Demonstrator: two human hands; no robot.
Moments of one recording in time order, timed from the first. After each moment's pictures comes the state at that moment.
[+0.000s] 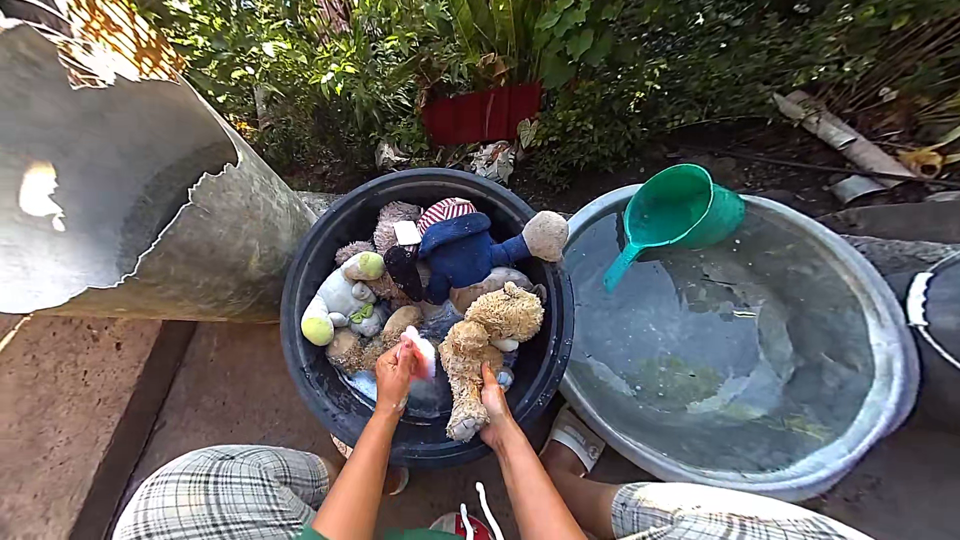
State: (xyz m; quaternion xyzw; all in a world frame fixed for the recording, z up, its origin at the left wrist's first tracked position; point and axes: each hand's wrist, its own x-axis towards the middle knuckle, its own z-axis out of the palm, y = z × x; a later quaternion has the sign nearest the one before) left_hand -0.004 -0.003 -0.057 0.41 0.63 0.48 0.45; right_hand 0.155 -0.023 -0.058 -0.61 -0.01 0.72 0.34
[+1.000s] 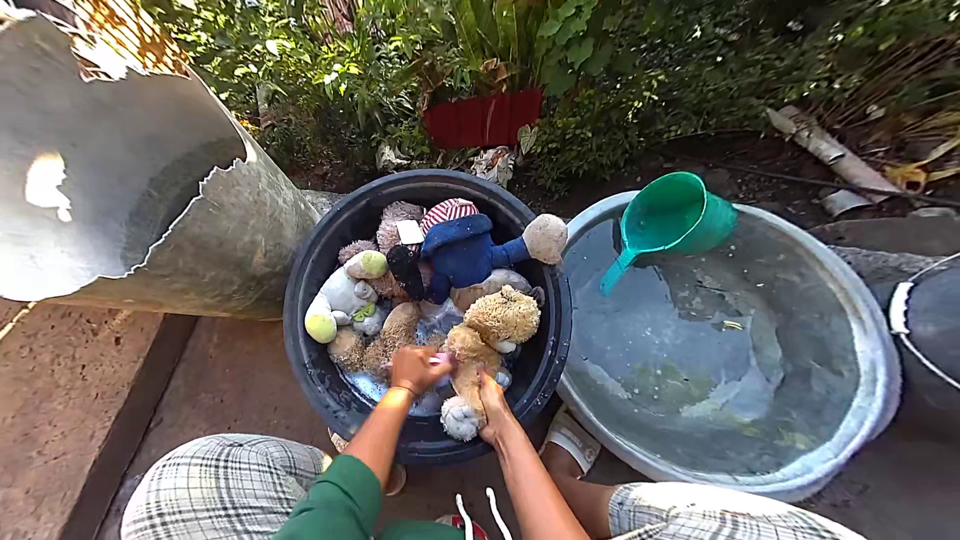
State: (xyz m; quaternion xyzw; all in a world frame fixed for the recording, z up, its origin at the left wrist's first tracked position) left_hand 0.004 0.018 -0.070 0.67 0.67 0.01 0.33; right_hand 0.158 -0.023 -0.044 -0.62 -0.03 0.72 0.30
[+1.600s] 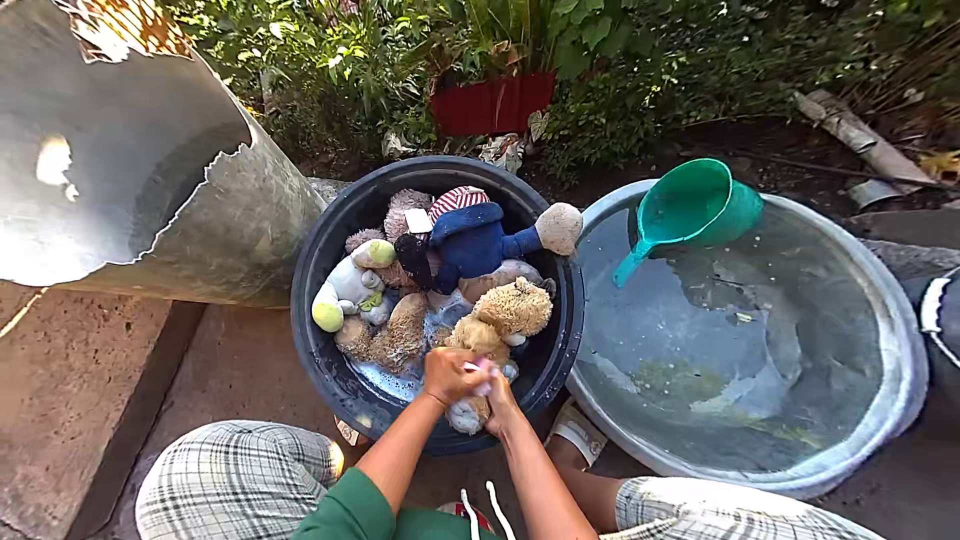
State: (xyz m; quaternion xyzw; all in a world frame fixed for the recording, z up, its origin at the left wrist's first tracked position) left_hand 0.039 -0.006 -0.060 0.70 0.60 0.21 0.32; right_hand 0.156 -0.030 -0.057 -0.59 -0.02 0.73 0.35
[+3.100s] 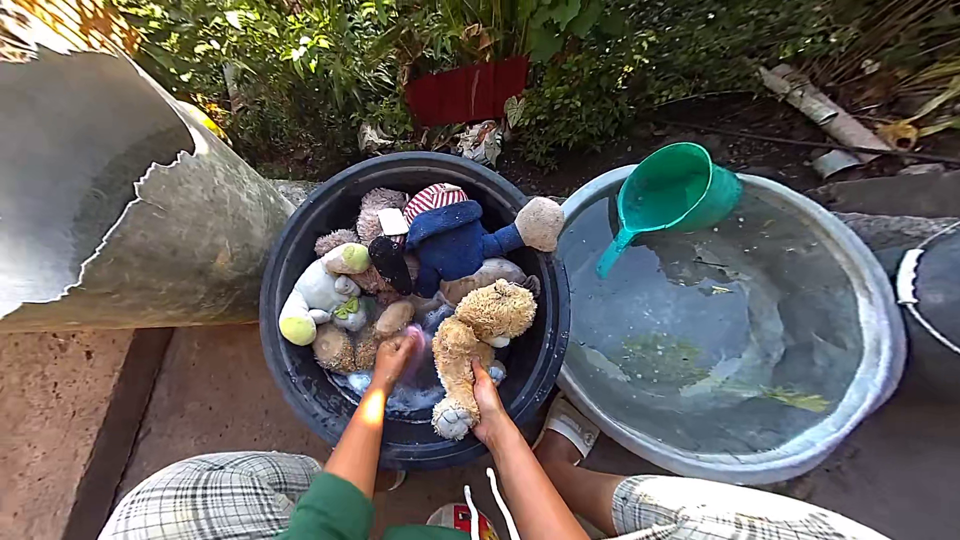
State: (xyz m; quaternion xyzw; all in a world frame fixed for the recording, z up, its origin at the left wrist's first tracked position) left_hand -0.033 0.026 -0.137 0.43 0.70 0.27 0.50; right_hand 0.149 -0.016 -0.063 -0.61 0.02 0.72 0.33
